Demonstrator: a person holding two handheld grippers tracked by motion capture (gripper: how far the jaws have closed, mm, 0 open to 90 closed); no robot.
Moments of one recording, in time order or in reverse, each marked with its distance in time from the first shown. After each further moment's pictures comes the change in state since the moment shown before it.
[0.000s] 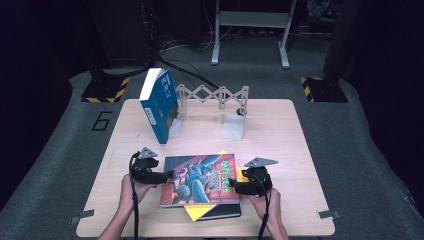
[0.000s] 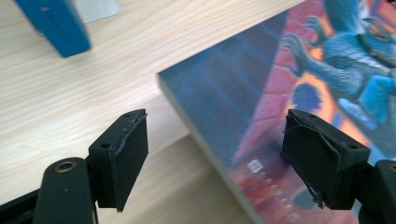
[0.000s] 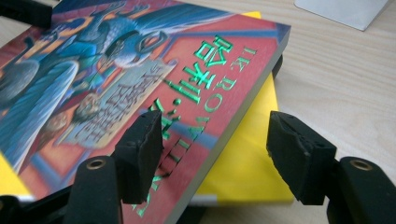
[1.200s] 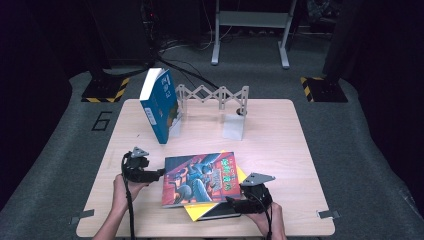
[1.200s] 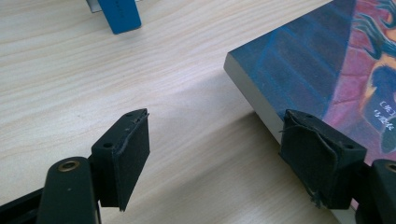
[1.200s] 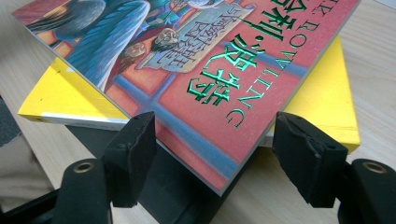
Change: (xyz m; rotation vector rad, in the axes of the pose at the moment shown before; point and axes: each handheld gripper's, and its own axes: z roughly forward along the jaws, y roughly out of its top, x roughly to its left) left arm 0.019 -0.010 -0.001 0.023 0.063 -0.045; right arm 0.026 -0.024 -0.014 0.036 0.043 -0.126
